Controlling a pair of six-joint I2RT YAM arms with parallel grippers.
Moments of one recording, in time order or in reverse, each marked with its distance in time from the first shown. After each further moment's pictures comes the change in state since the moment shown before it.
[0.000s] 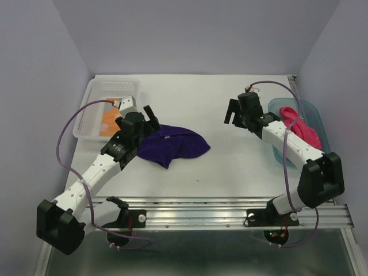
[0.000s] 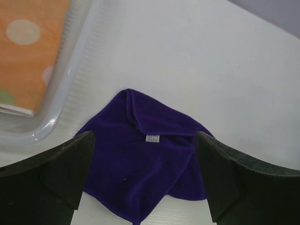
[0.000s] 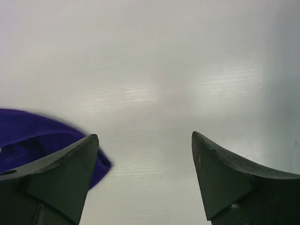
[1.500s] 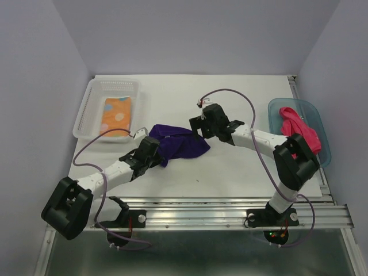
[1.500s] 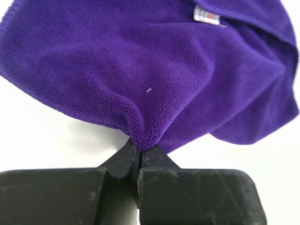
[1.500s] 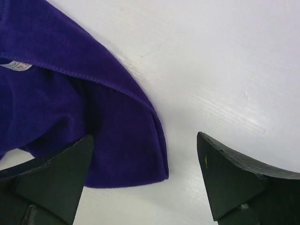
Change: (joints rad) left arm -0.110 0.196 -0.337 0.098 0.164 -0.317; right arm 0.269 0.229 -0.054 0.239 -0.103 -0.253
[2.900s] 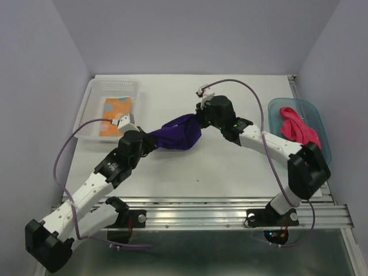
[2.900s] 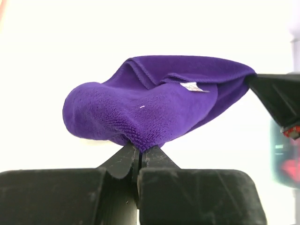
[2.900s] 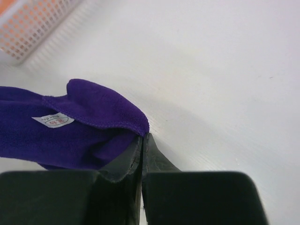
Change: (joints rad) left arm -0.002 -0.365 0.139 -0.180 -0.094 0.092; right arm 0.000 -0.002 0.074 0.186 -0.119 -0.174
